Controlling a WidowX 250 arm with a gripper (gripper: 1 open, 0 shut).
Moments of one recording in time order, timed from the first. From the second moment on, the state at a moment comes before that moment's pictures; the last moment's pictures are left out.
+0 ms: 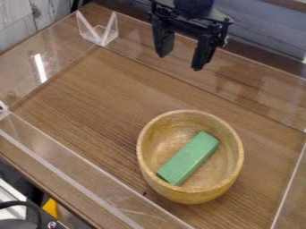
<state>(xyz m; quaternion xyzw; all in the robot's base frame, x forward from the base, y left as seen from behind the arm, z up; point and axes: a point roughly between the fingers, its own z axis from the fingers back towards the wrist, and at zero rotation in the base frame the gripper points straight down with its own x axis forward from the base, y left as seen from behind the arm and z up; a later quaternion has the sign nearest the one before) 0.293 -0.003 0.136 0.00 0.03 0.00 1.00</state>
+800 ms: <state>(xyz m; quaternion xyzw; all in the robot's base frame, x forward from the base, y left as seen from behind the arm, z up) 0.236 -0.067 0.073 -0.01 0.09 -0.06 0.99</state>
